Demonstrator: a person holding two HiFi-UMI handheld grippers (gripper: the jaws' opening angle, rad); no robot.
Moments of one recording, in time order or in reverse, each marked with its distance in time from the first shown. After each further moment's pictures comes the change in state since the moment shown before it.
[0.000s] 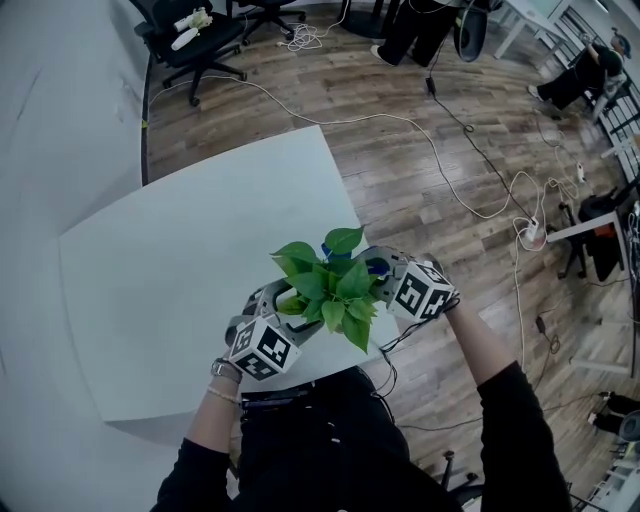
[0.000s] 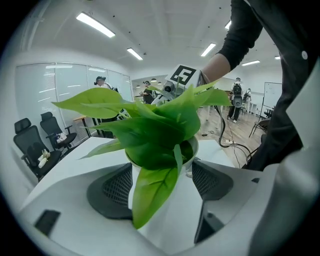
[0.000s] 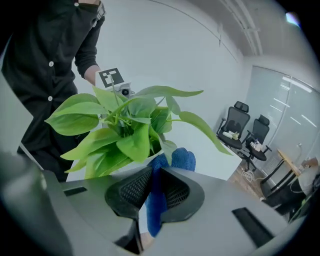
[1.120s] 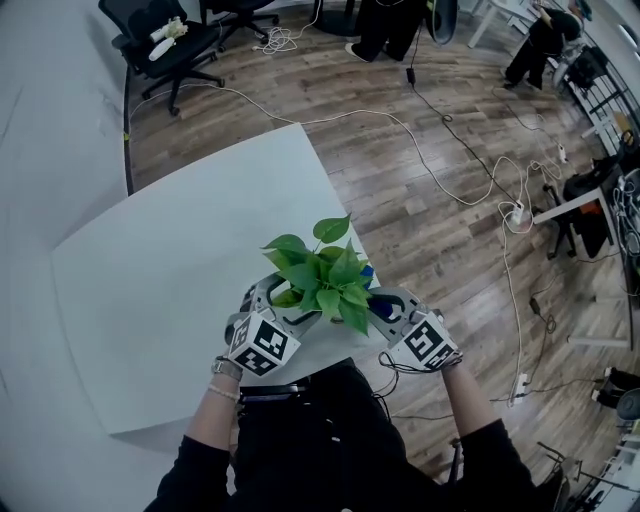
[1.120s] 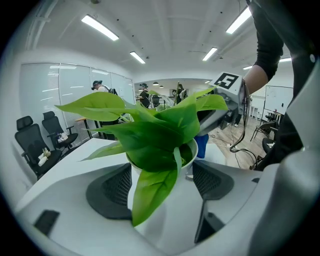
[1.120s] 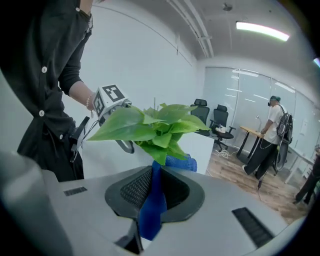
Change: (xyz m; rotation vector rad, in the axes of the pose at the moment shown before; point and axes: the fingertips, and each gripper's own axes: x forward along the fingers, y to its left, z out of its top) left arm -0.004 0.003 0.012 -0.028 -0.039 0.009; right arm -0.046 0.067 -0.008 0.367 -0.119 -0.326
